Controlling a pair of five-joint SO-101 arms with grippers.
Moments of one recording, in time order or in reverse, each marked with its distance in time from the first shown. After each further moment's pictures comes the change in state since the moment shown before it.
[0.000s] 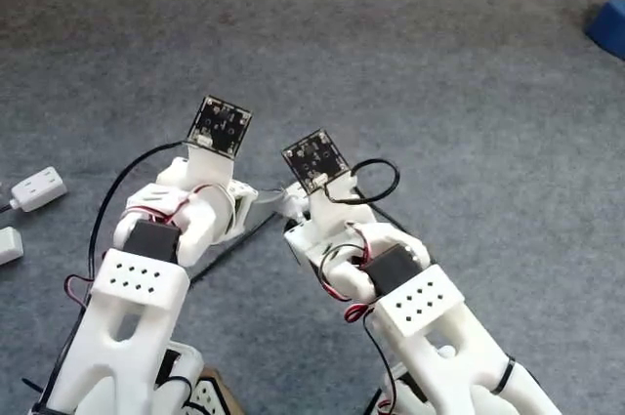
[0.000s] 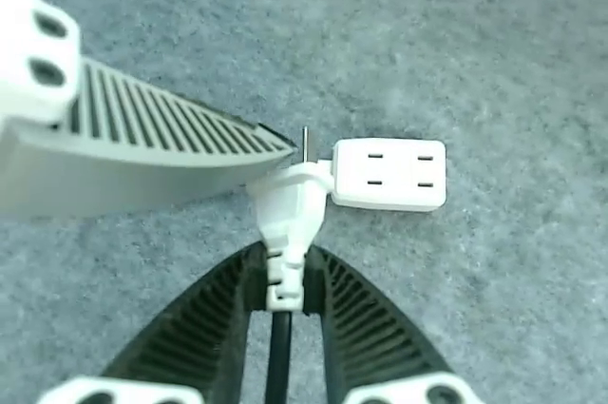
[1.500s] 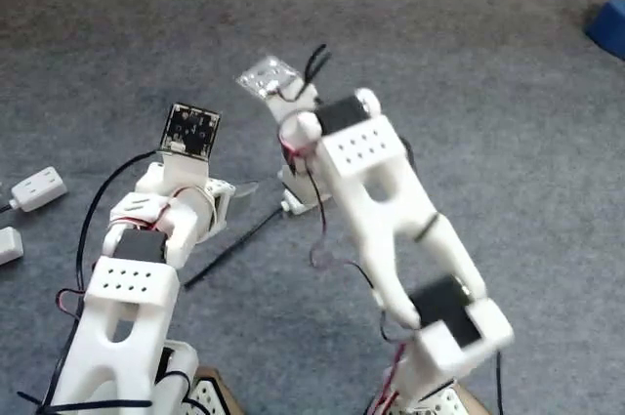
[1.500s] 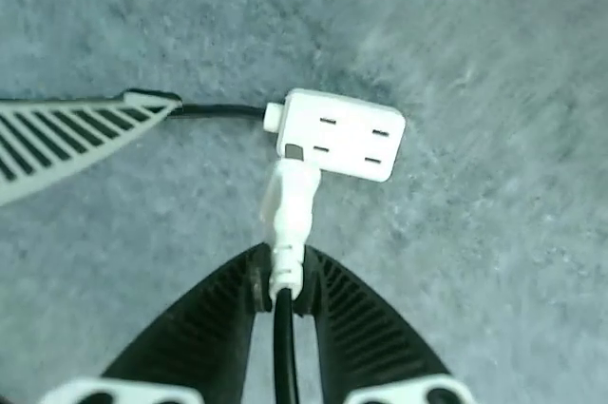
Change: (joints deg) left arm -8.2 0.0 7.0 -10.3 0.1; right arm 6.2 55.8 -71.1 47.7 16.2
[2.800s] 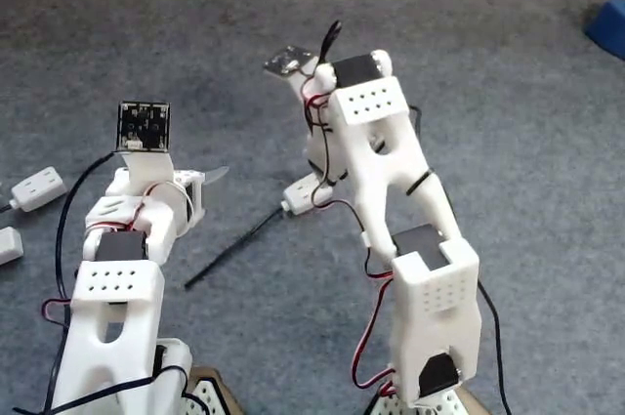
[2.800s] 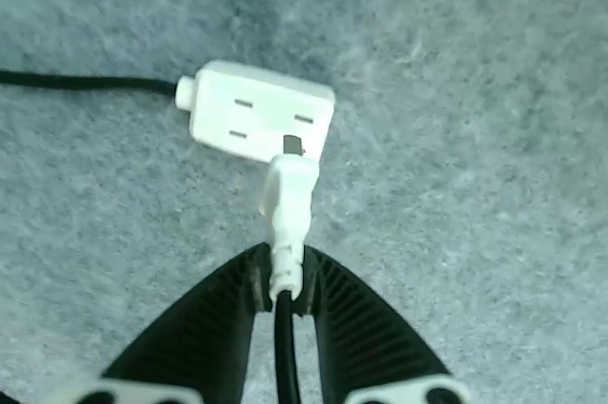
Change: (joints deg) left arm -8.0 0.0 1.0 -2.5 6.2; right arm 7.7 17.7 -18.5 8.6 9.4
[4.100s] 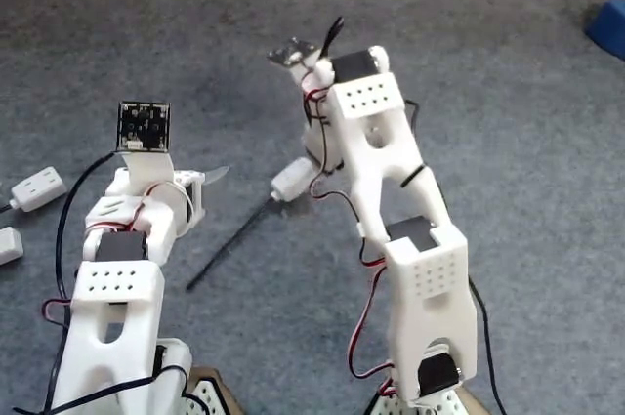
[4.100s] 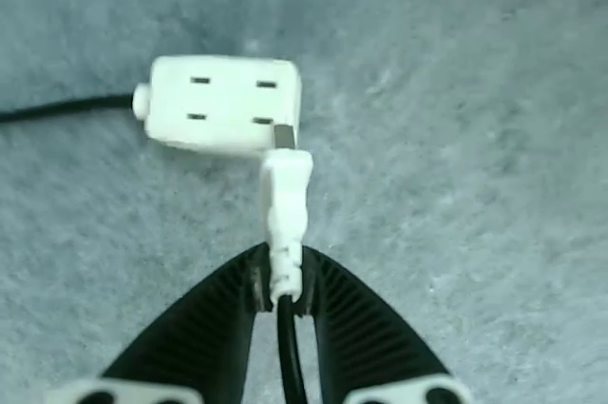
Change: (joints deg) left arm 0.0 0.0 0.4 0.0 0.0; right arm 0.7 7.1 -11.1 0.1 -3.8
